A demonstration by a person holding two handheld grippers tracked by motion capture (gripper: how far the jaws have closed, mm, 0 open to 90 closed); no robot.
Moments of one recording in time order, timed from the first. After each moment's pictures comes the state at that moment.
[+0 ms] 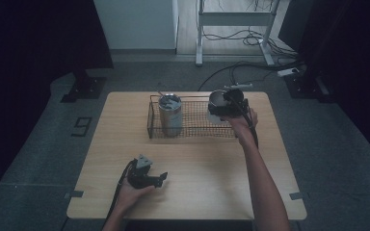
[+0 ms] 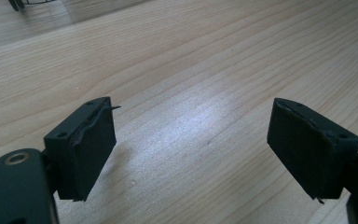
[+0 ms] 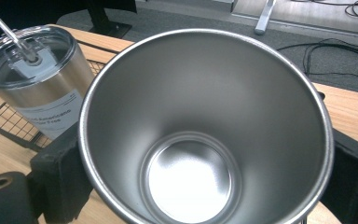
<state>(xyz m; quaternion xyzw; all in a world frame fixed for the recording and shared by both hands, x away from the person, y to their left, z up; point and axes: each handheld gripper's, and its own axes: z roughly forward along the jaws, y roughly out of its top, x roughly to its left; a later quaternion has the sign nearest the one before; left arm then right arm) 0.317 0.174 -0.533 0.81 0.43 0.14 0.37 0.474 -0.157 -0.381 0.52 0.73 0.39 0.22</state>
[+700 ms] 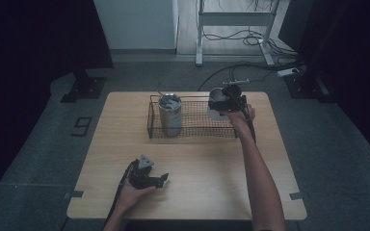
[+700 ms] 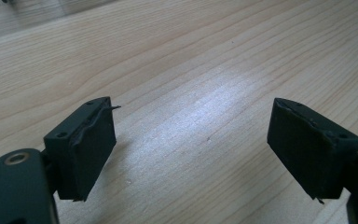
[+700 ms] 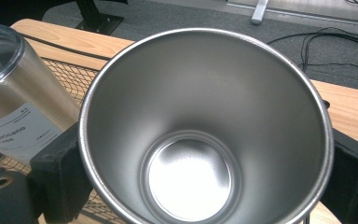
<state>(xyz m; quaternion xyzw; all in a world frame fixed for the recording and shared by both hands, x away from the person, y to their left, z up) 0.318 0.172 -0.537 0.81 0.43 0.14 0.37 0.512 -0.160 -0.398 0.53 0.73 0.38 0.22</state>
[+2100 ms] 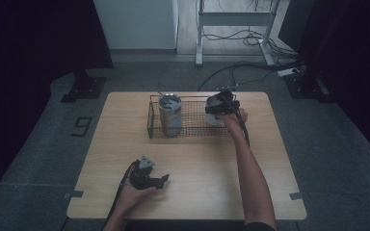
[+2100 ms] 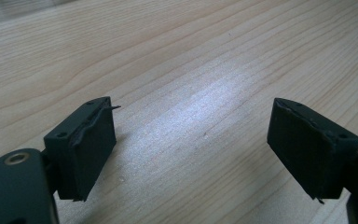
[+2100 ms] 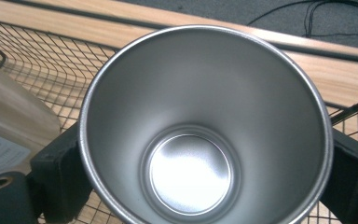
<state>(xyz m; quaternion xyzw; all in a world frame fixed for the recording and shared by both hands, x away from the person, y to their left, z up) 0.319 0.170 -0.541 0.82 0.43 0.13 0.36 0.549 -0.150 -0.456 0.55 0.74 0.32 0.19</state>
